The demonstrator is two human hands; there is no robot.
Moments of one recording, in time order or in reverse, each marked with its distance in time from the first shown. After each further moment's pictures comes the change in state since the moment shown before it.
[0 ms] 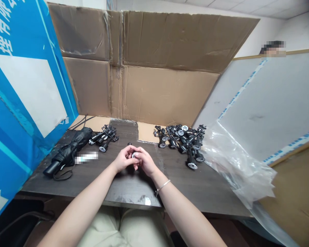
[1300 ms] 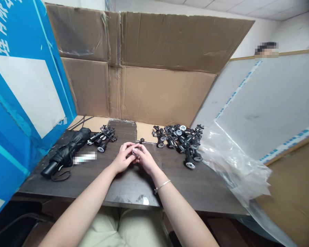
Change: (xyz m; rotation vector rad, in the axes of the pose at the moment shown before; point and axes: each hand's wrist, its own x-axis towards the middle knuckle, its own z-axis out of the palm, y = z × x) left_hand 0.000 -0.007 -0.007 0.777 0.145 0.217; right_hand 0.006 -0.003 -0.008 -0.033 0.148 0.069
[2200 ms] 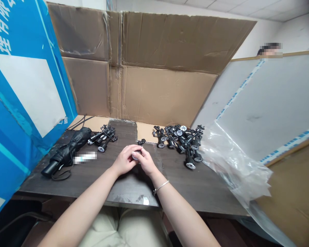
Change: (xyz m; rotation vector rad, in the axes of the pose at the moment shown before) left_hand 0.000 0.008 0.006 0.091 0.108 0.262; right_hand -0.005 0.004 0.002 -0.142 -0.057 -0.271
